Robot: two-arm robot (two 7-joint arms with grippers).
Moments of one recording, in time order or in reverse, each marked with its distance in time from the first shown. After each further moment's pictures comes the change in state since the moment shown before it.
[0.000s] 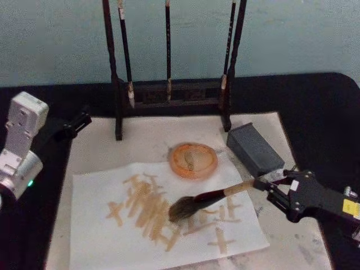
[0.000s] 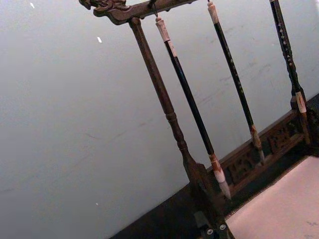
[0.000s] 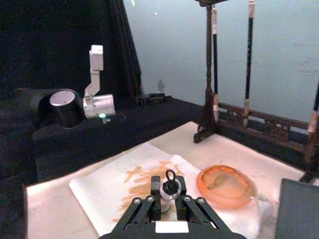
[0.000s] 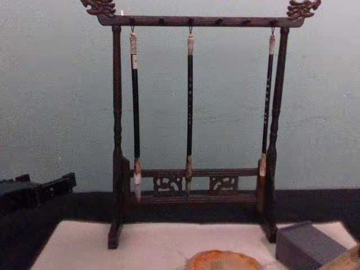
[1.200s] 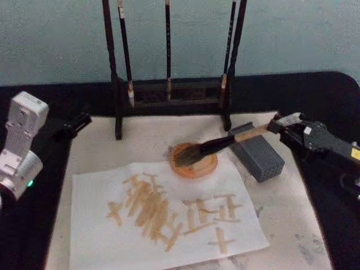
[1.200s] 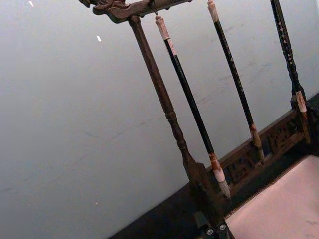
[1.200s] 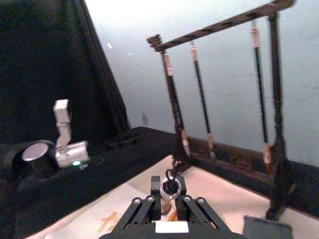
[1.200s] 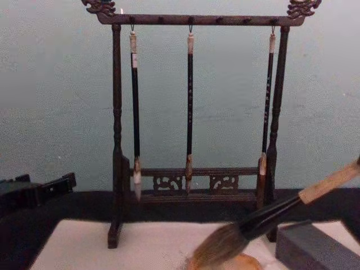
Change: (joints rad) left arm 0.000 0.000 0.000 0.000 0.000 0.000 0.000; right arm 0.223 -0.060 -0.011 0.177 0.179 0.084 0.065
